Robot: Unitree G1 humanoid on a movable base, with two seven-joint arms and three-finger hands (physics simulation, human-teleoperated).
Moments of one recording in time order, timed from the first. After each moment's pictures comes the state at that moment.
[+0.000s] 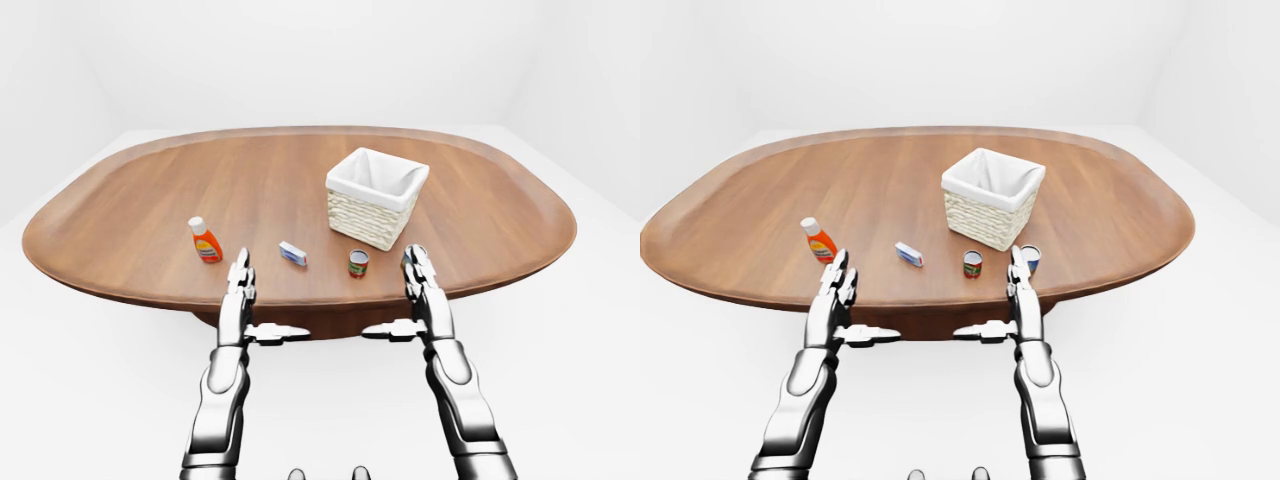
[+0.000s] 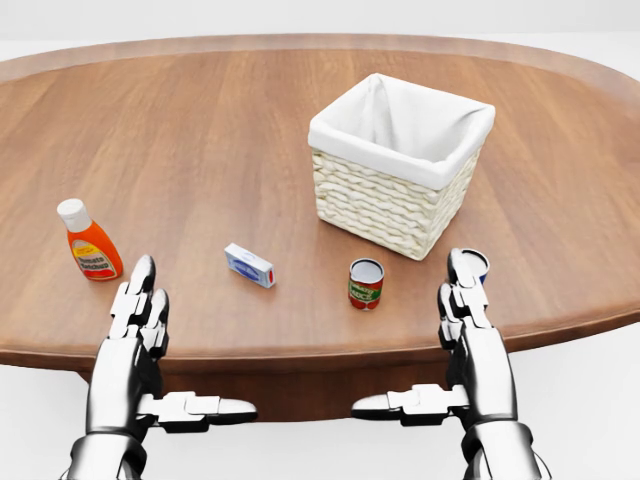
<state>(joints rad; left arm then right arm) 0.00 0.01 0.01 0.00 -0.01 -0.01 -0.02 0.00 -0.01 -0.01 0.00 0.00 0.00 0.02</state>
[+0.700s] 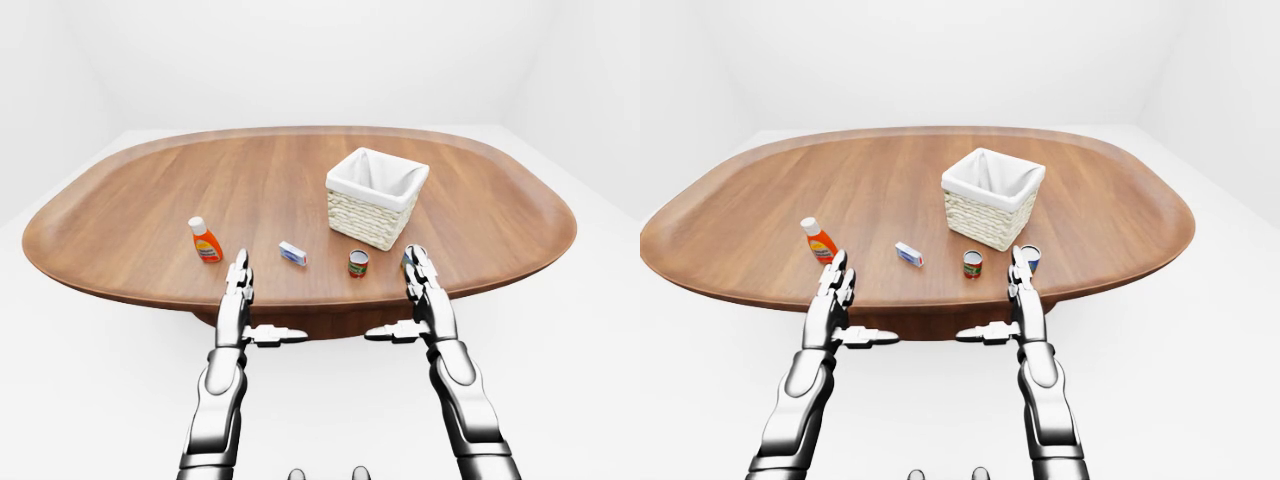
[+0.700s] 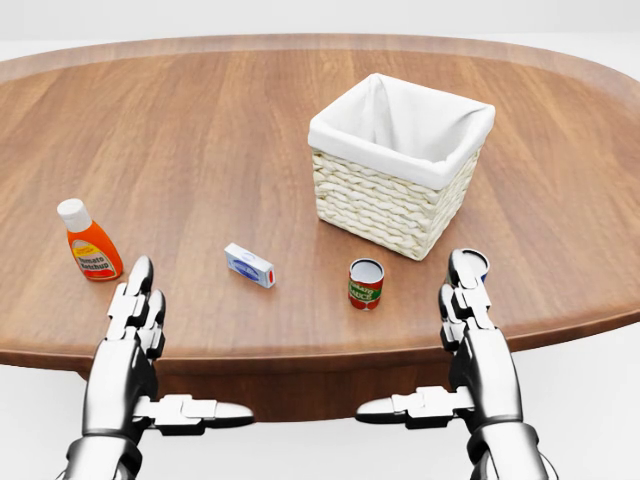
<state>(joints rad) 0.00 0.02 0.03 0.02 0.02 -0.03 -0.03 0.01 -0.02 -0.03 0.00 0.02 0.00 0.06</state>
